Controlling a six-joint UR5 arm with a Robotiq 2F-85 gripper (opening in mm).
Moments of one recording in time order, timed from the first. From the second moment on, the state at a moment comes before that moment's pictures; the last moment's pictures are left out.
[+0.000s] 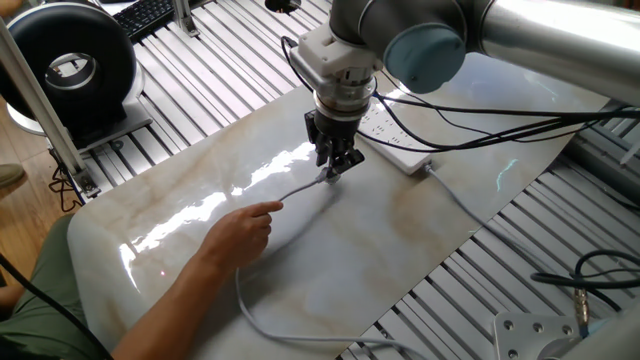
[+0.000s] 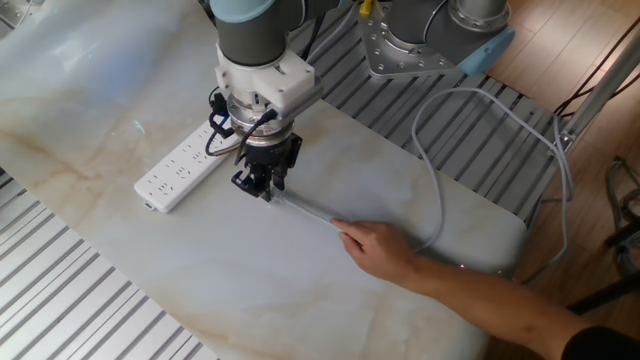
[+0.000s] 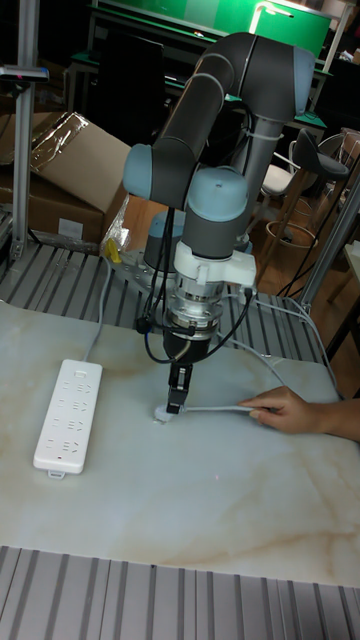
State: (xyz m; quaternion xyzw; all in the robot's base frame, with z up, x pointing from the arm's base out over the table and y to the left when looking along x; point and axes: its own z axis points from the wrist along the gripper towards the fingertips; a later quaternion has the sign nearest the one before) arm 0.513 0.035 0.041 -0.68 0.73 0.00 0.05
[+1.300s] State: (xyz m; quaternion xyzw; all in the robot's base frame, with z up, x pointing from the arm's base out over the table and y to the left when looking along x) arm 0.505 0.037 0.038 -0.68 0.73 0.02 0.03
